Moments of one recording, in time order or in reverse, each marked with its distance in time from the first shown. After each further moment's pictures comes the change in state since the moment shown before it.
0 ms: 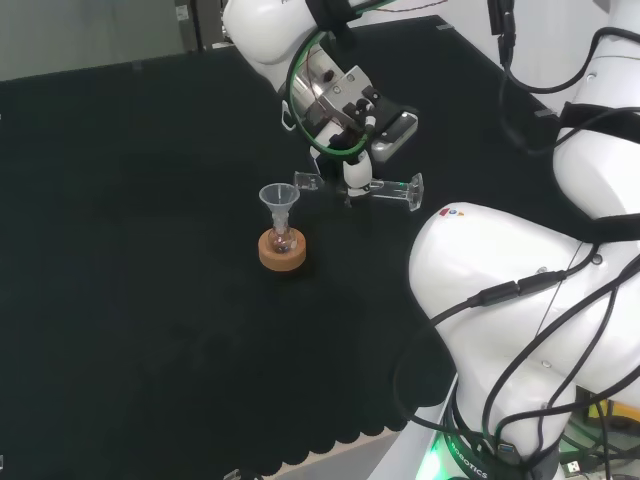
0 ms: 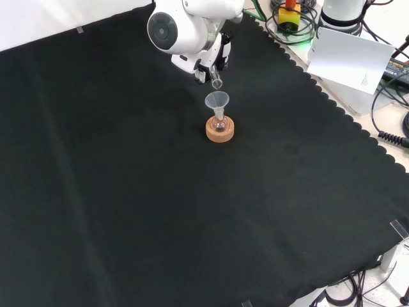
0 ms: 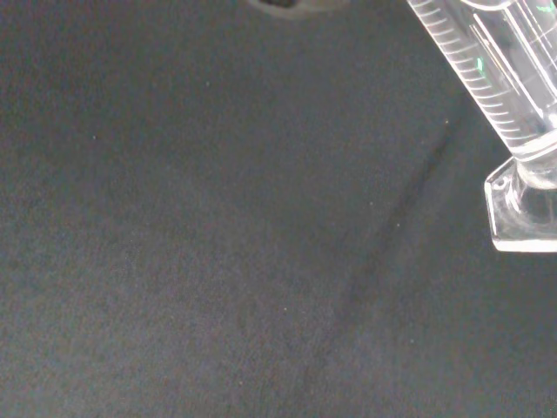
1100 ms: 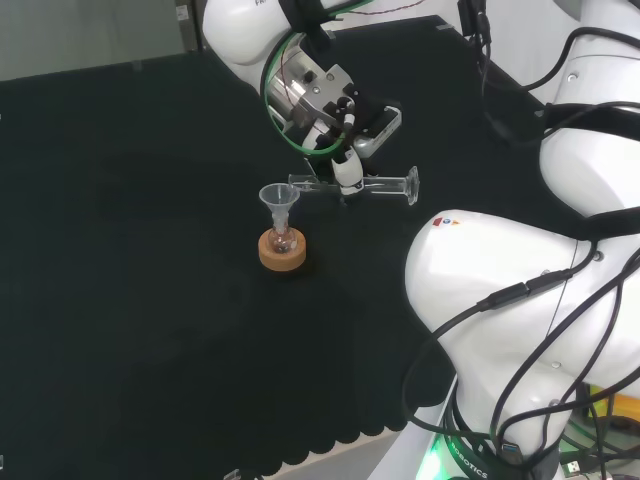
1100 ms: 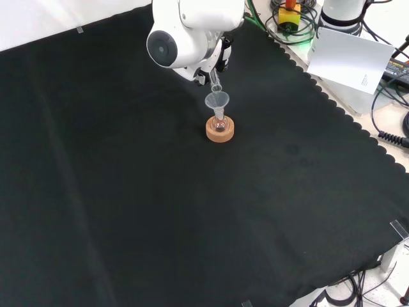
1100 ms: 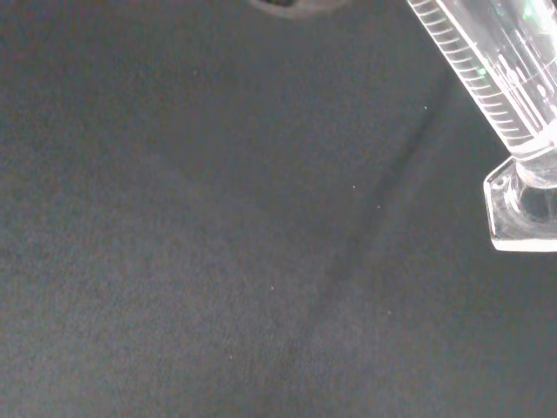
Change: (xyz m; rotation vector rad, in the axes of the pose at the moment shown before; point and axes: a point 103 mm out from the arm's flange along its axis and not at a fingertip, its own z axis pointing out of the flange) arm 0.008 0.001 -0.013 0.087 -0.040 0.062
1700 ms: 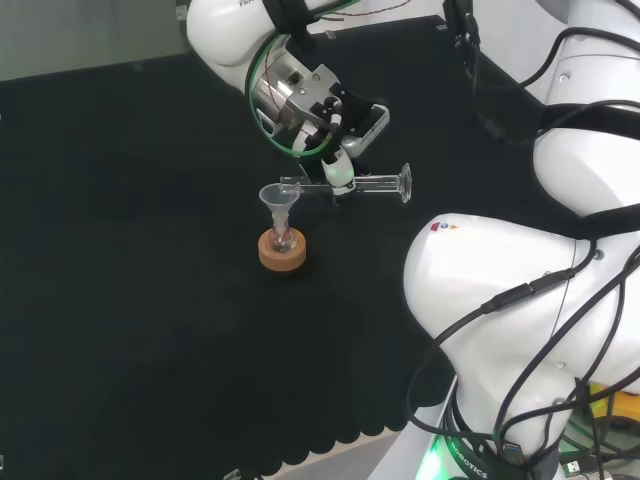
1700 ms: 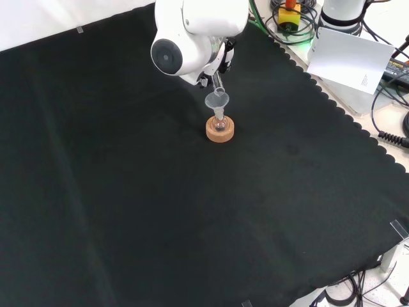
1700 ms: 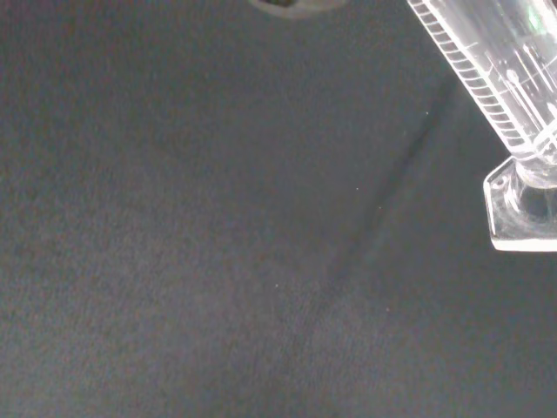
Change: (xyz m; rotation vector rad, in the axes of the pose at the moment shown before) arm 0.013 -0.003 -0.012 0.025 -0.037 0.015
